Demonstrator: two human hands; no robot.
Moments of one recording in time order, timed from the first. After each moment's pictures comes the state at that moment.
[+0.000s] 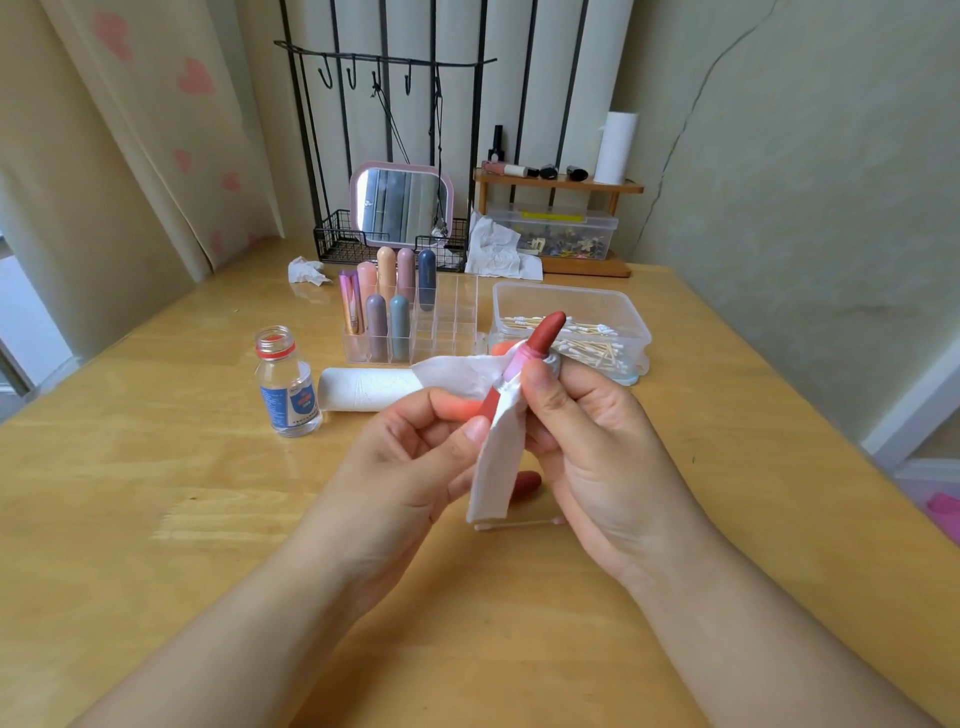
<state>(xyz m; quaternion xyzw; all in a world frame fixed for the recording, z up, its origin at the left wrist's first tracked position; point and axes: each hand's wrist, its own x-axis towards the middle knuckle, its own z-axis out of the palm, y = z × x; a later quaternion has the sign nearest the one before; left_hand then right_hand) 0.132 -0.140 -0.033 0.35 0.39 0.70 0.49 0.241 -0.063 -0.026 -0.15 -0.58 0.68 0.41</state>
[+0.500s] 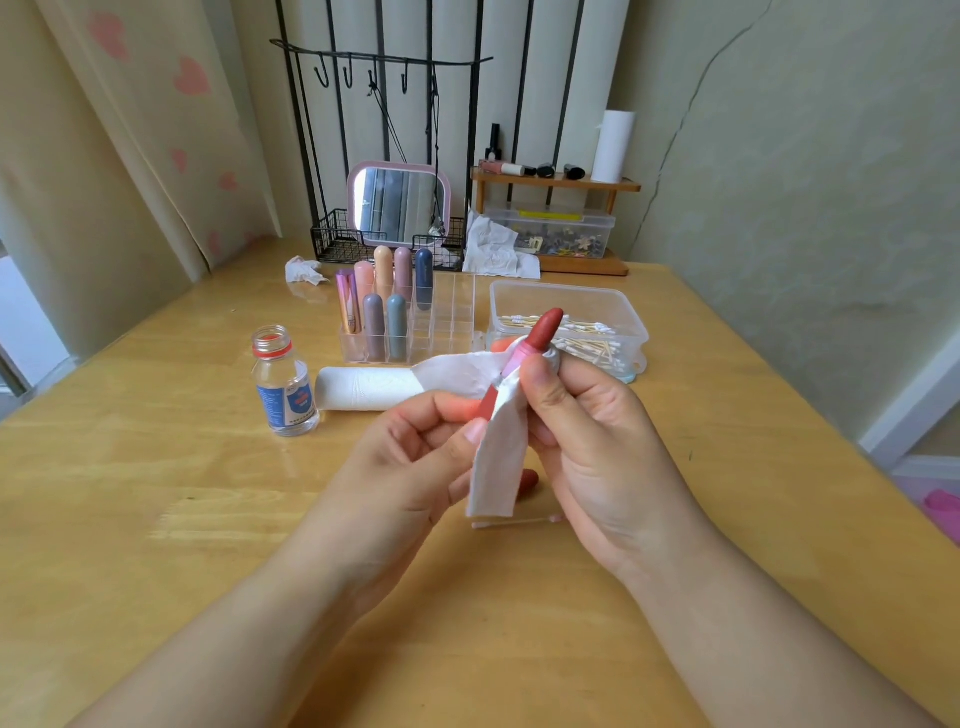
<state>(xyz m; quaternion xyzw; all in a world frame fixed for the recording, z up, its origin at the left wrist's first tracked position) 0.131 -0.140 -0.036 0.36 0.38 0.70 0.49 0.240 -0.062 -0.027 -0.17 -0.59 0.67 0.42</state>
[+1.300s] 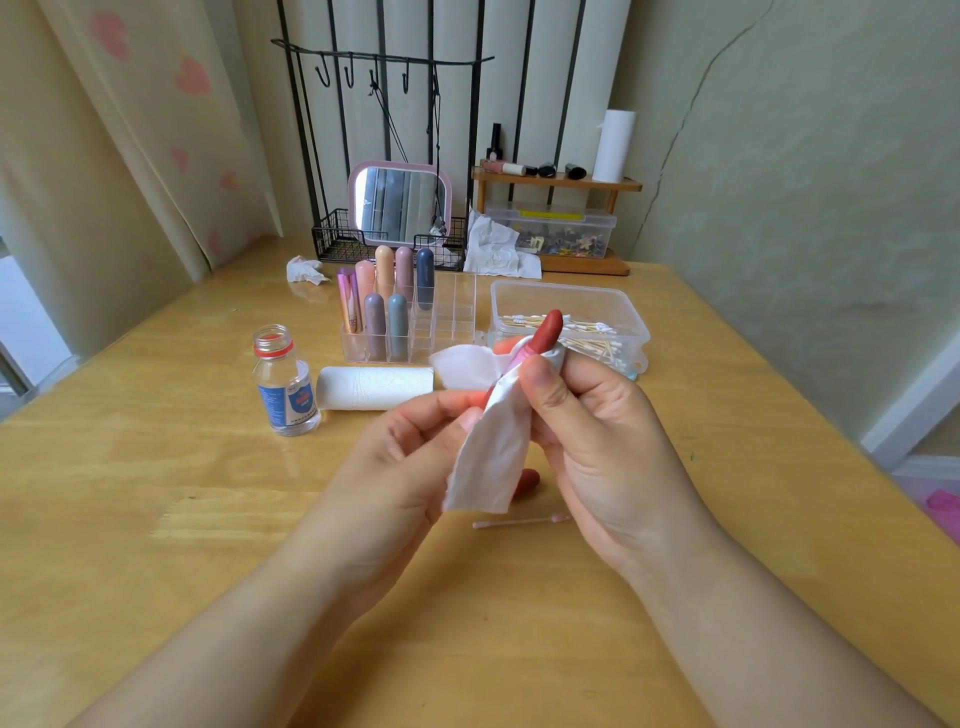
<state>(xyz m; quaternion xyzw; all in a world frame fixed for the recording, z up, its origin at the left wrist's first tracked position) 0.126 -0.139 -0.041 0.38 0.39 0.68 0.48 0.241 -0.060 -0.025 -0.16 -0.59 0.66 0.43</state>
